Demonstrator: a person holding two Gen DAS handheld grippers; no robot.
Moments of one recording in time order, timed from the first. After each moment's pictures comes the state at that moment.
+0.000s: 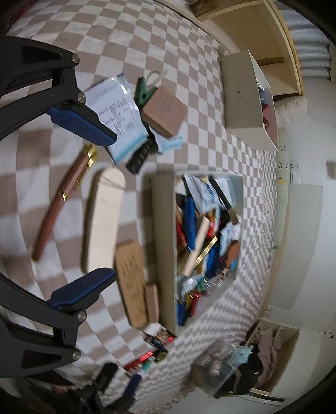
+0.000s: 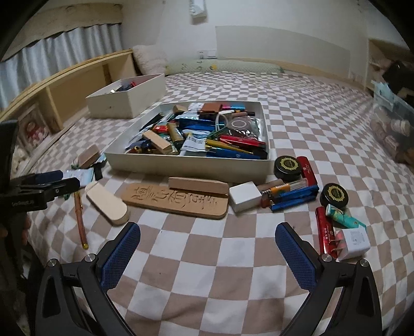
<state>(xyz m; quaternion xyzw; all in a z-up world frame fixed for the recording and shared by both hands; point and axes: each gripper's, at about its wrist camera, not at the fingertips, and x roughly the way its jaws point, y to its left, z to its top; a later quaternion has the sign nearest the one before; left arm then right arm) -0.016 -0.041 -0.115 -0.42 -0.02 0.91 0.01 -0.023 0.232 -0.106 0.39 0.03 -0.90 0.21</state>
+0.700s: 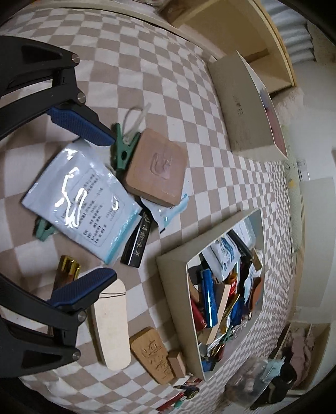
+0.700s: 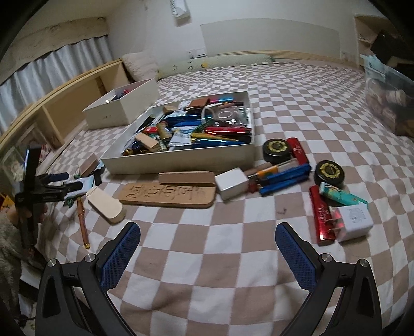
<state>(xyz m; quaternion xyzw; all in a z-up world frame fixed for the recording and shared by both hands) -0.058 -0.116 -0.145 -0.44 0.07 0.89 0.01 -0.027 0.271 -0.115 0.40 -0.04 -0.89 0.20</state>
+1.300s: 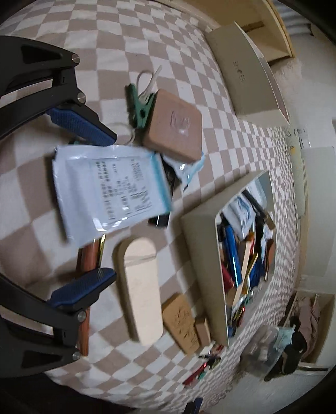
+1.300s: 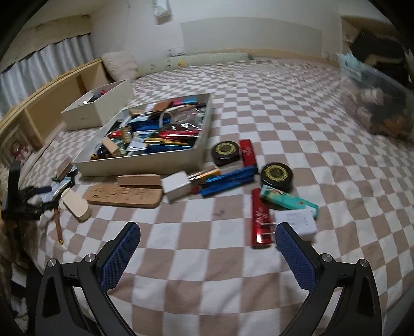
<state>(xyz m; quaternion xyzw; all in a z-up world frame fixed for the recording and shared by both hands) -0.034 -0.101 -0.158 -0.45 0.06 0.88 0.10 -0.042 0.330 -0.108 0.42 -0.02 -0.90 0.15</state>
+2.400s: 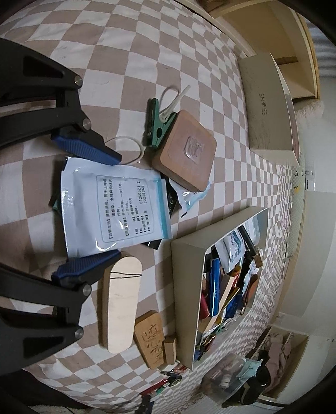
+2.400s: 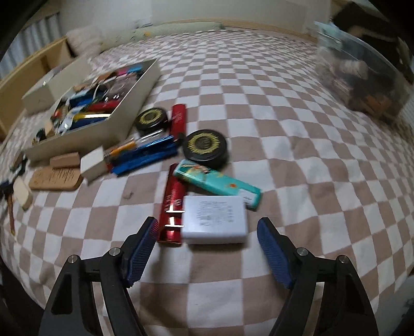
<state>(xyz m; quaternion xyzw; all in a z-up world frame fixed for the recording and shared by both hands) -0.038 -0.114 -0.159 -0.45 -0.03 0.89 0.02 -0.082 0.375 -0.151 0.49 0.04 -0.86 0.08</state>
